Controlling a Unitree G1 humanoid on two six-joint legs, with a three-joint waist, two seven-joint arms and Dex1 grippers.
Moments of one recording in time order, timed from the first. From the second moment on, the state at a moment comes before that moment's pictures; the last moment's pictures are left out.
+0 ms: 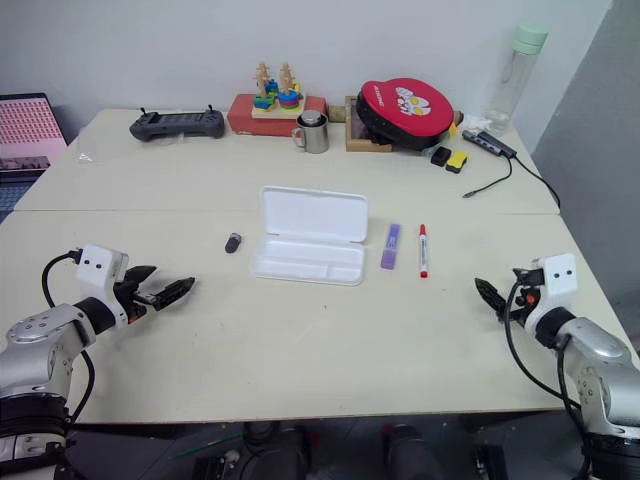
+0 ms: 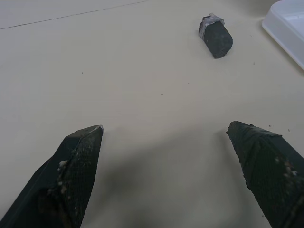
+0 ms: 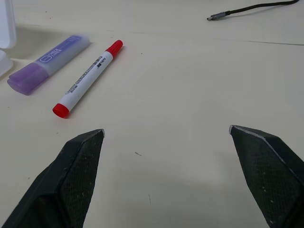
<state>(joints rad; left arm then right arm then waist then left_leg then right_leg) -0.28 0.76 0.31 0.40 -0.31 0.30 -0.78 -0.06 -0.60 -0.30 -0.17 0.48 0.55 0.49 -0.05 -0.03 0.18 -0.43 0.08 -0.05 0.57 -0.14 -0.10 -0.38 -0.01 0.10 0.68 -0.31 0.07</state>
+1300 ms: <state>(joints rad) -0.25 0.63 0.23 -0.24 -0.69 0.60 -0.85 -0.83 -0.31 0.47 0.37 0.11 0.52 0.94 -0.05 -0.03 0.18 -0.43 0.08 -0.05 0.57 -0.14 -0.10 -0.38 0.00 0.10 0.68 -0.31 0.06</state>
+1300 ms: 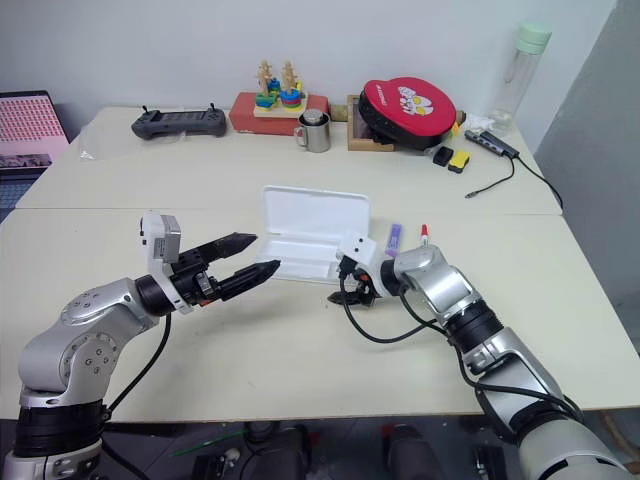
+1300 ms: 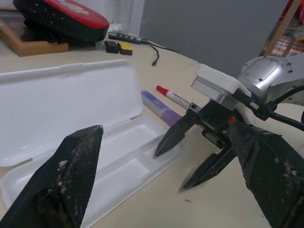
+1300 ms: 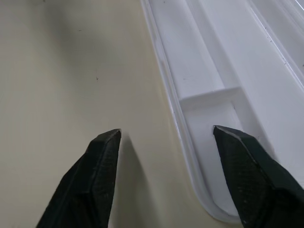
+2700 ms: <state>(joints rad) -0.35 0.60 0.12 -0.22 -0.71 0.65 -0.92 -0.46 -0.37 0.14 -0.18 0.21 0.52 0.87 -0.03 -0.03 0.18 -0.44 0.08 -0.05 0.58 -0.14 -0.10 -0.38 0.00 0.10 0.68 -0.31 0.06</state>
